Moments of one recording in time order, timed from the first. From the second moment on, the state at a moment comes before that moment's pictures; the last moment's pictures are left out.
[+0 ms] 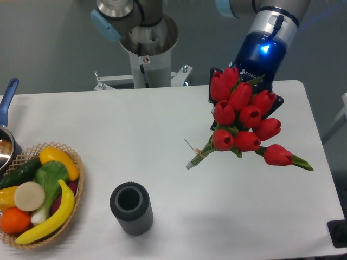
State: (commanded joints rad) arm 2.79 -1.75 -1.56 -0.83 0.50 0.80
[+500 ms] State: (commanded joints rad) arm 2.81 -1.72 -1.56 -0.83 0.56 0.80
